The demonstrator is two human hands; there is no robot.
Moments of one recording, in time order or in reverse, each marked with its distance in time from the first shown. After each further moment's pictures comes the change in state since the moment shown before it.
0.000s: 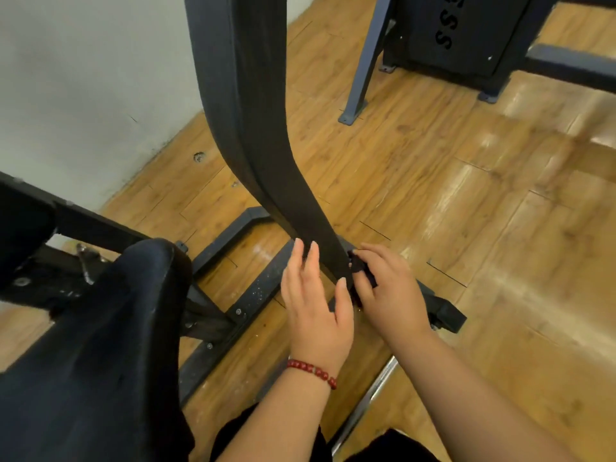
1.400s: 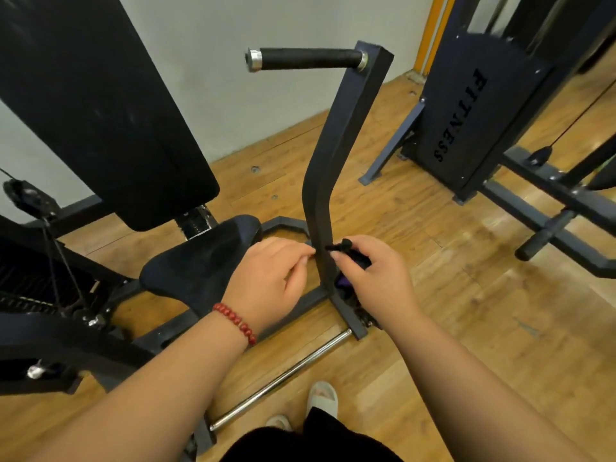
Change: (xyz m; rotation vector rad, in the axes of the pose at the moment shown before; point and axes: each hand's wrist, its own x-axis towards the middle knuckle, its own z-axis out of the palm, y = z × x) left_hand -0.095 0.270 -0.328 0.247 -0.027 0.240; right_hand -0.124 -0.273 -0.317 0.333 -0.247 -0.152
